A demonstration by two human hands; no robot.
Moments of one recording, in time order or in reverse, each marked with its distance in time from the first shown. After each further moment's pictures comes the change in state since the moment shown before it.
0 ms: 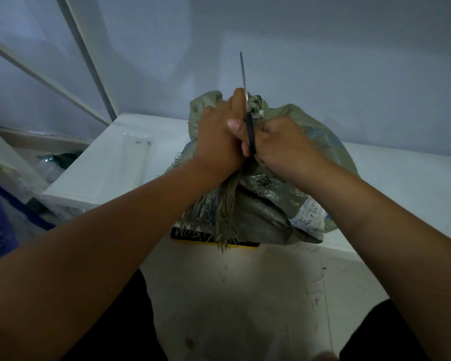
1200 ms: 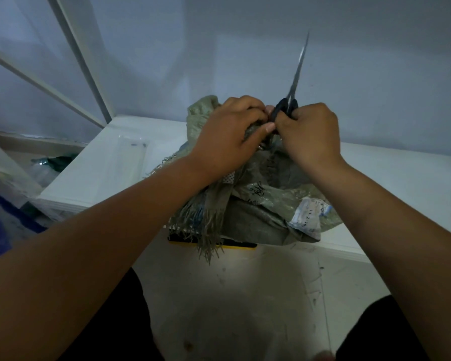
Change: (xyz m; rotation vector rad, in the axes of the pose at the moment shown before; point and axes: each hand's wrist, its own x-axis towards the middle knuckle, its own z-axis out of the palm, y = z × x) left_hand 0.007 0.000 -0.002 -0.047 -0.149 0.245; right_hand 0.020 0.033 -0.030 -0.298 0.501 0.027
